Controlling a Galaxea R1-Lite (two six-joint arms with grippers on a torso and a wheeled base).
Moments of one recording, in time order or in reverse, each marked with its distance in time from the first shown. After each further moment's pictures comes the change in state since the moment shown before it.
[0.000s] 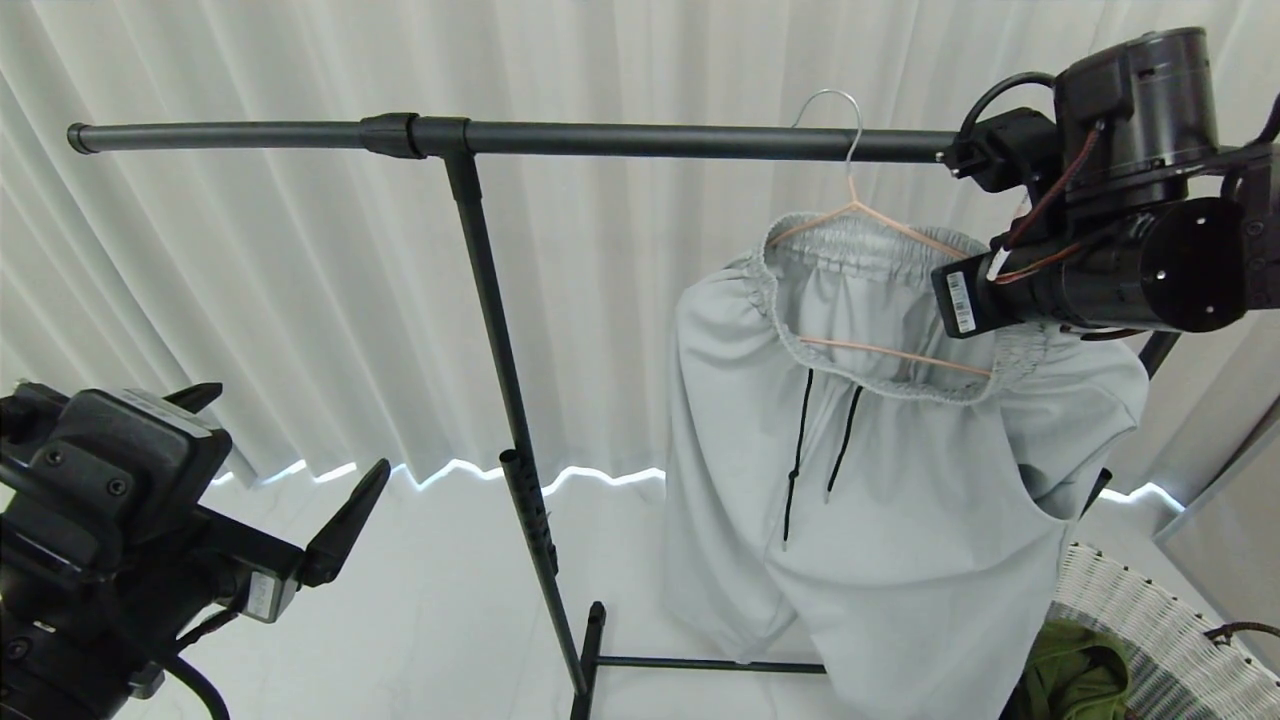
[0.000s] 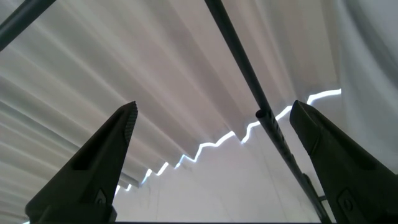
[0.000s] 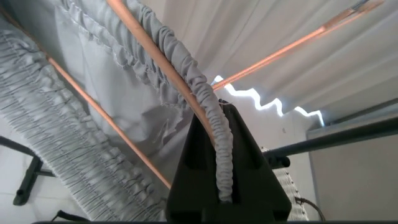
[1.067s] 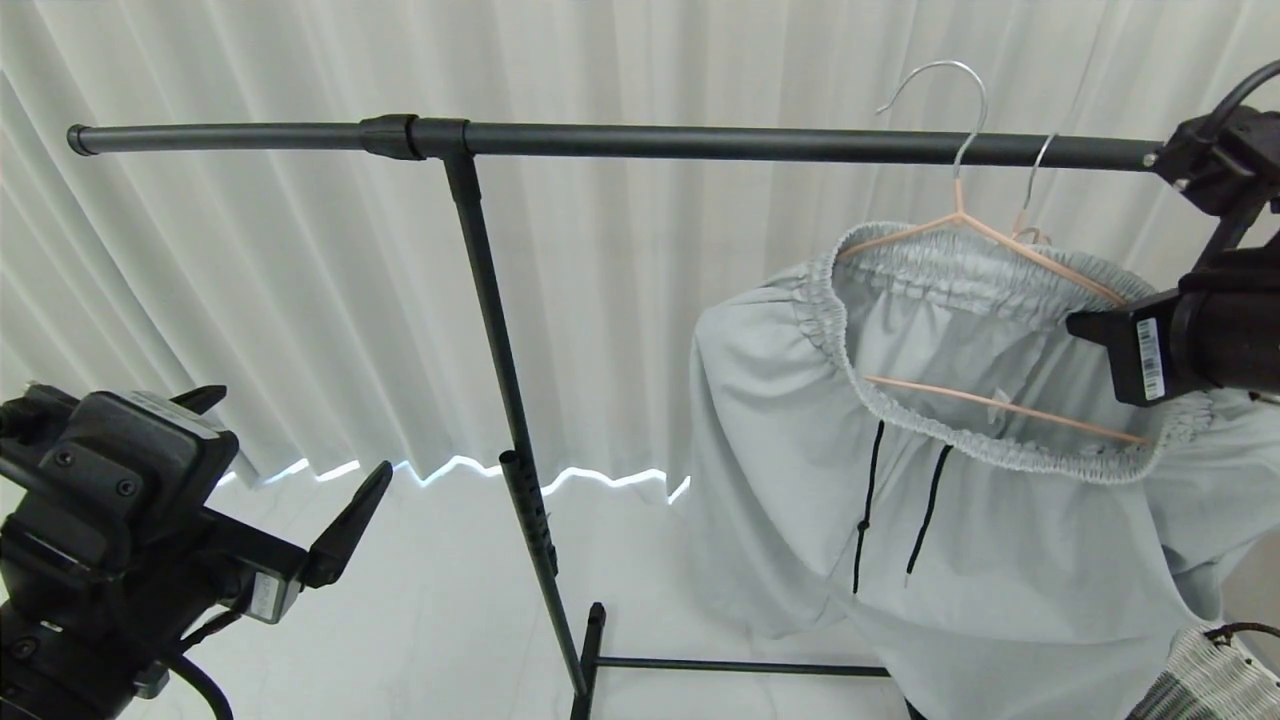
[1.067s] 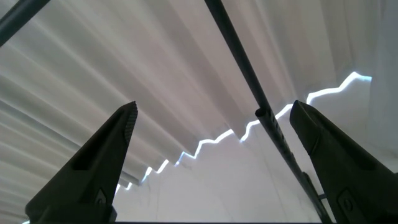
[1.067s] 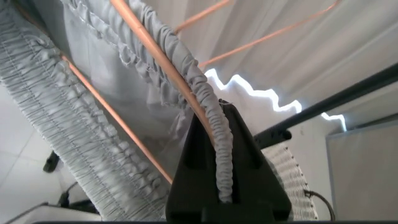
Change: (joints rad) left arm 0.001 0.006 0.002 0.000 0.000 -0.001; right arm -0.018 -0.343 0.309 -0.006 0.150 0.000
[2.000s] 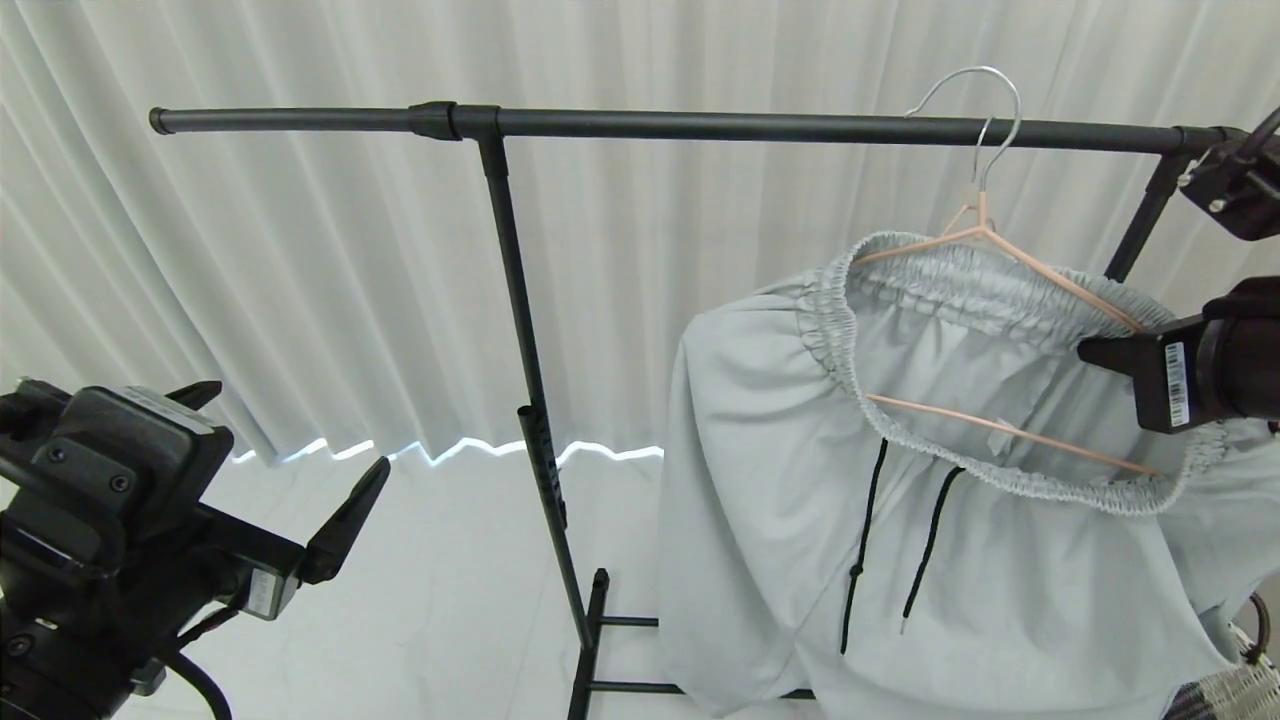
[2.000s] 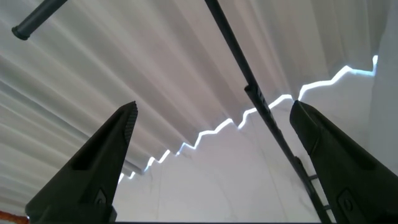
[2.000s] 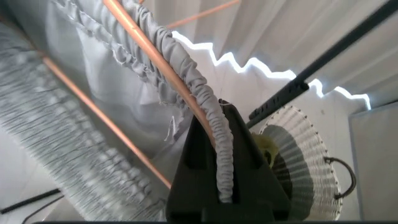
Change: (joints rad) left arm 0.000 -0.001 -0.005 0.000 0.003 0.003; right arm -0.021 -0.056 0.066 0.023 0.063 0.066
